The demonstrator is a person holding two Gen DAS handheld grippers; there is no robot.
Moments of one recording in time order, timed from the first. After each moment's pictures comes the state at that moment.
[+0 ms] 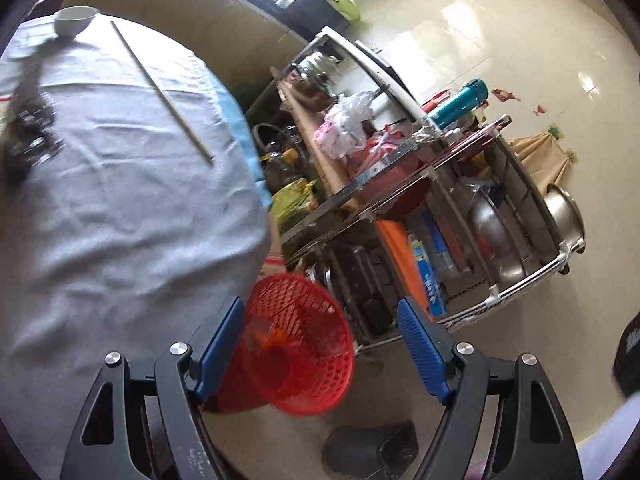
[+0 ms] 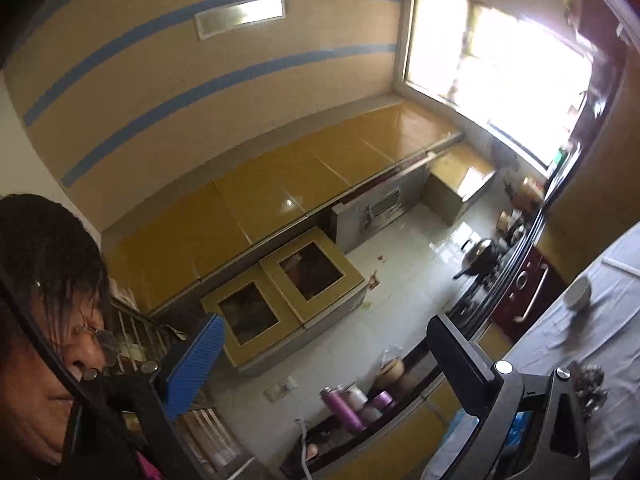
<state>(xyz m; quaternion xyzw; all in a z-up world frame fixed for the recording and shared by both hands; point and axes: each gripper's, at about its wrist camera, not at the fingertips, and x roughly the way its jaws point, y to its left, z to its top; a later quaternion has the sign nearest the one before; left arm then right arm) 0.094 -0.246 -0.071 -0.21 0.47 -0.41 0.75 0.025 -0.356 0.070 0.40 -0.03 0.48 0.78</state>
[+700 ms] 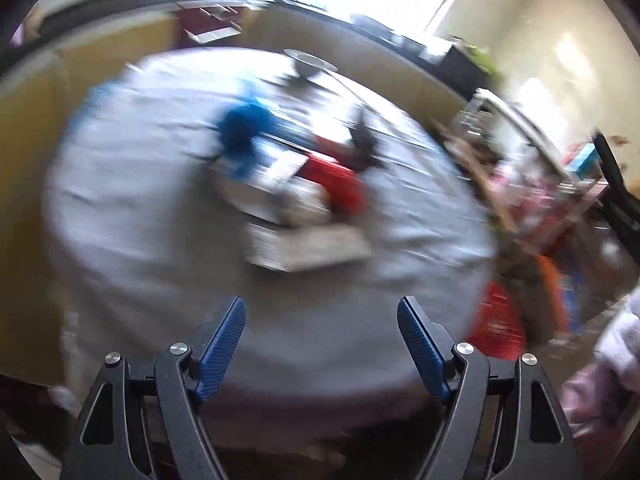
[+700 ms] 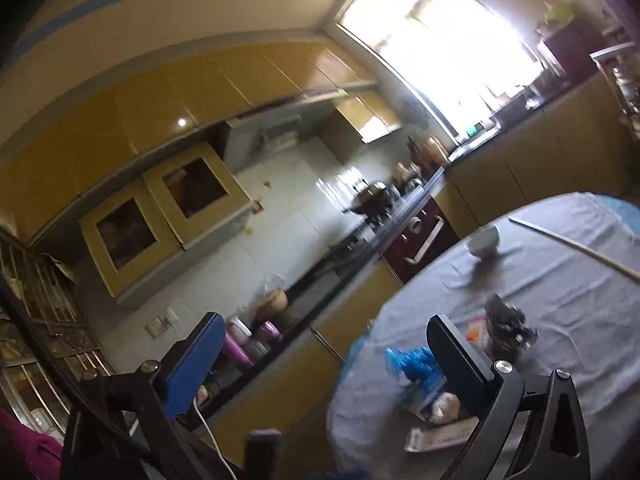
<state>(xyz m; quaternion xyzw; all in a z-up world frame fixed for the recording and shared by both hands) 0.042 0.017 -0.105 -0.14 0.45 -0.12 0.87 0.046 -0.267 0.043 0.29 0.17 0.33 0.88</state>
